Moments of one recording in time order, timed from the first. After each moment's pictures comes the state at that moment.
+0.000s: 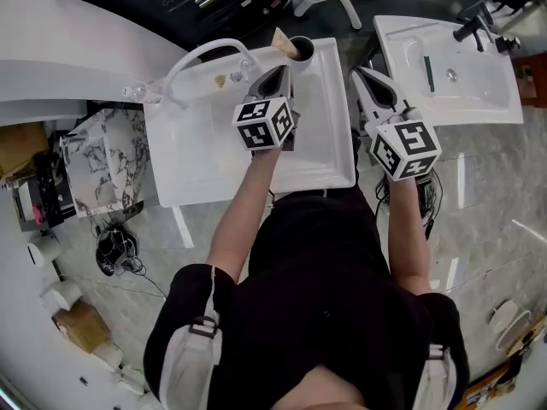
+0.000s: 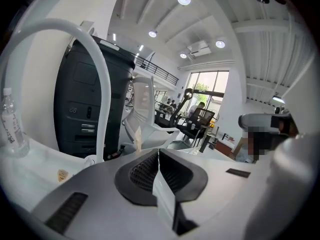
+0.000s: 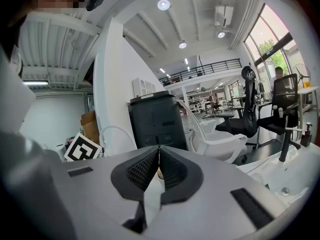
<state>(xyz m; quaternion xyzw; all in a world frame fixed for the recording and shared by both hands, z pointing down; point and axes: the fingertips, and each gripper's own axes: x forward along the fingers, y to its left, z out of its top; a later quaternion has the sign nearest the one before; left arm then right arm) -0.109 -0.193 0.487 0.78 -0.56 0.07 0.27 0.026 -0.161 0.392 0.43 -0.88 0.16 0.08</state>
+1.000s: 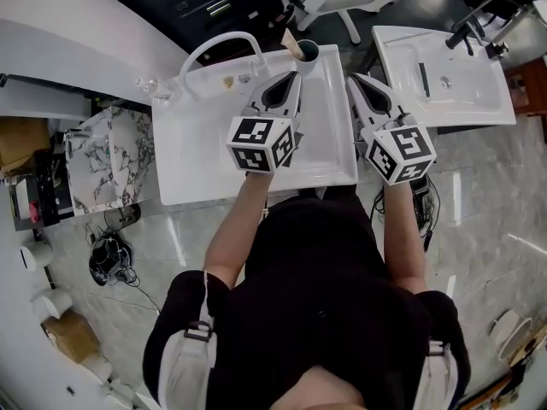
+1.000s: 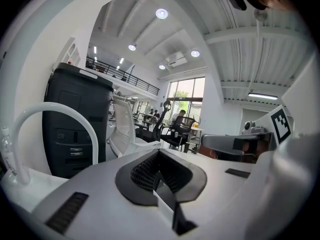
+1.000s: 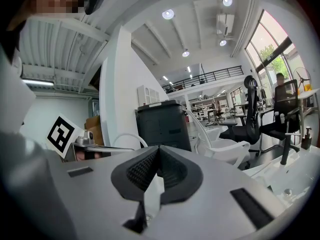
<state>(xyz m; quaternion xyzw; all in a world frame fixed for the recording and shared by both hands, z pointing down) -0.095 -0.128 0.383 0.85 -0.50 0.04 0.17 0.003 -0.115 0.359 0.43 -0.89 0.13 0.04</state>
